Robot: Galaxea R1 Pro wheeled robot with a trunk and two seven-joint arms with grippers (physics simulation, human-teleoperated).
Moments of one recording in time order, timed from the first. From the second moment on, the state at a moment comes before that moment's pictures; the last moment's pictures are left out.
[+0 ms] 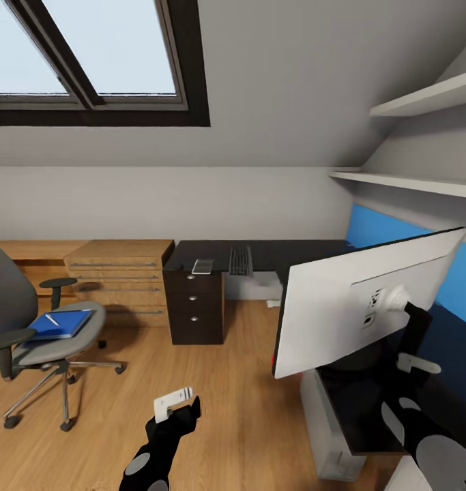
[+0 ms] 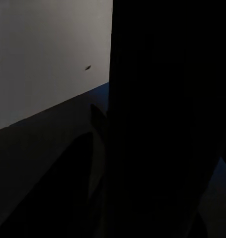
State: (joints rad) left arm -0.19 0.17 -0.71 -1.44 0.84 0.08 0.76; right arm -0.68 -0.24 -0.24 -0.30 -0.03 -0.51 -0.23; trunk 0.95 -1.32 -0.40
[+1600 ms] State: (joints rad) left arm -0.19 0.17 -0.71 -1.43 0.84 0.08 0.76; right arm -0.68 -0.24 -0.23 -0.29 -0.03 -0.52 -0.23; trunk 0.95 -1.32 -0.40
